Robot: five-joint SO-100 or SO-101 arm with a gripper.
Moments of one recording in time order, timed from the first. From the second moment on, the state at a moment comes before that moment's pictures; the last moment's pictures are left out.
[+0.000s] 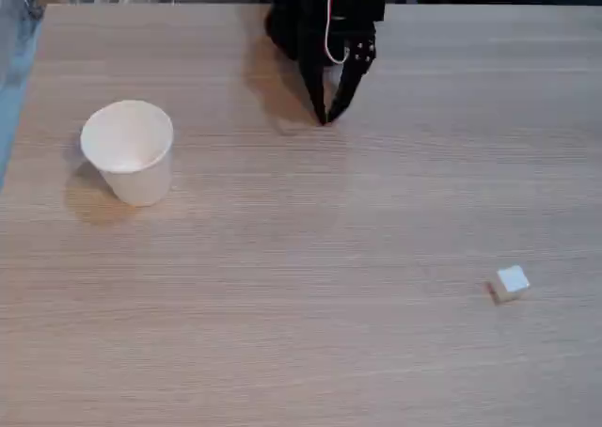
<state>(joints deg) -1.3 190.1 177.5 75.1 -81.2</state>
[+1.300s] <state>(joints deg) -1.3 190.6 177.5 75.5 -81.8</state>
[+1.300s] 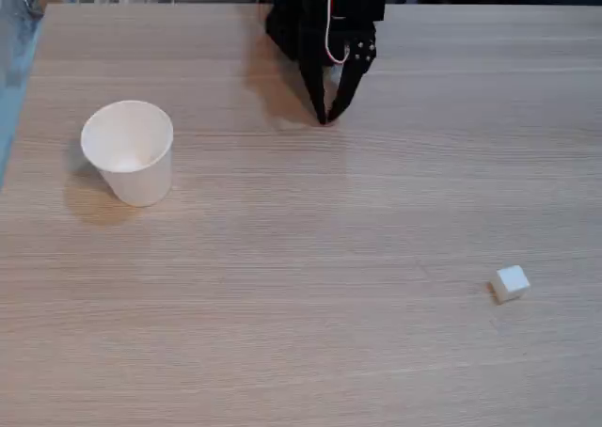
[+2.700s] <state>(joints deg) -16.4 137.1 141.8 58.1 -73.9</state>
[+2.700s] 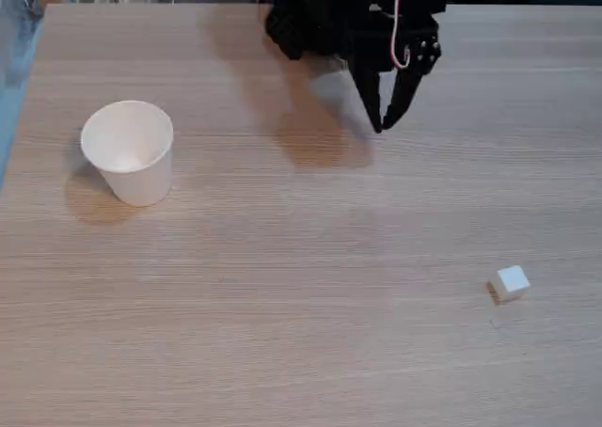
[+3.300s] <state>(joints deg) -23.5 126.2 139.0 48.1 -73.7</state>
